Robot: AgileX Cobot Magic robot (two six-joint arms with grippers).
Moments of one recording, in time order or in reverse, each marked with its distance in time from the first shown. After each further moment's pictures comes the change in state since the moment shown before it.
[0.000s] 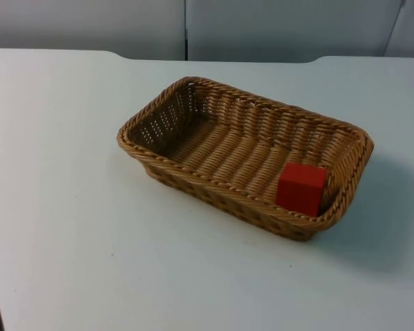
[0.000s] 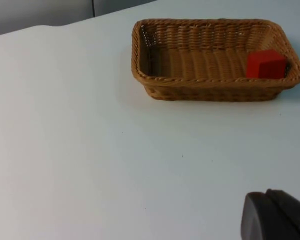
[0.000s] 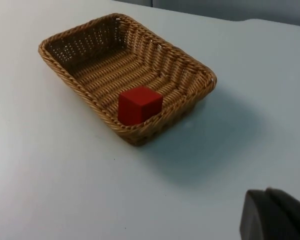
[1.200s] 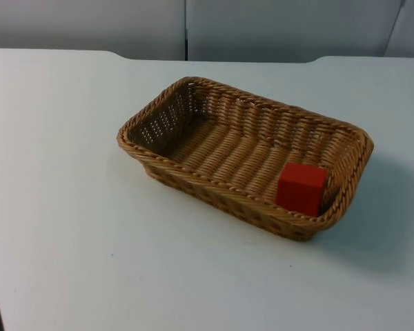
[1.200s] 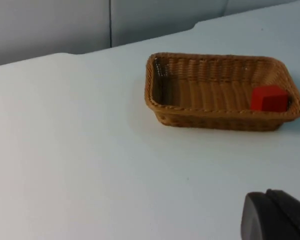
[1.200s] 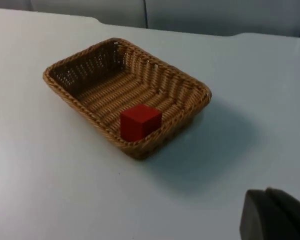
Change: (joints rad) right arm 0.000 0.000 -0.082 -0.013 0.053 0.073; left arm 0.000 0.000 -0.108 0.034 0.048 -0.029
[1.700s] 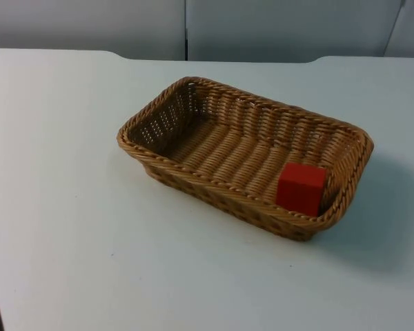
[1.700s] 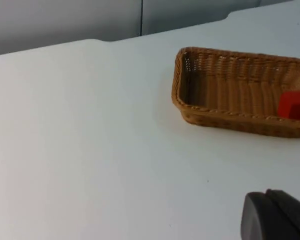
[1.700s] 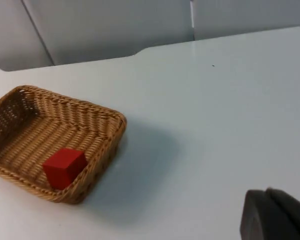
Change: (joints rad) right arm 0.005 0.026 -0.077 -0.277 0.025 0.315; left arm 0.000 0.165 -0.149 0.090 0.060 -0.101
